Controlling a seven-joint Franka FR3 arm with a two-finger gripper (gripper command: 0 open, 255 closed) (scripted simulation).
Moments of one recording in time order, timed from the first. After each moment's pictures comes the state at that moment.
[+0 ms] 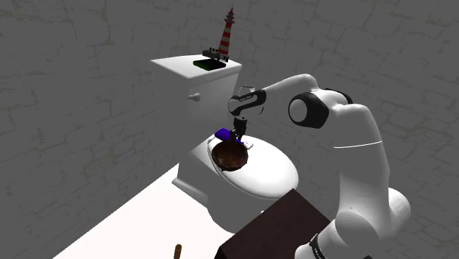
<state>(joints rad) -0.17 0.79 -0.12 -1.49 0.10 2.12 -0.51</state>
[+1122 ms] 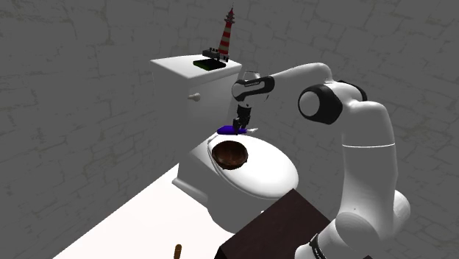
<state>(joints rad) -0.16 0.66 -0.12 -1.49 0.08 1.98 -0.50</state>
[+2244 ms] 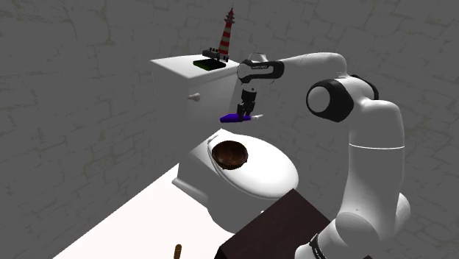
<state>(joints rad) -0.16 0.57 -0.13 -1.39 0.07 1.80 -0.50</state>
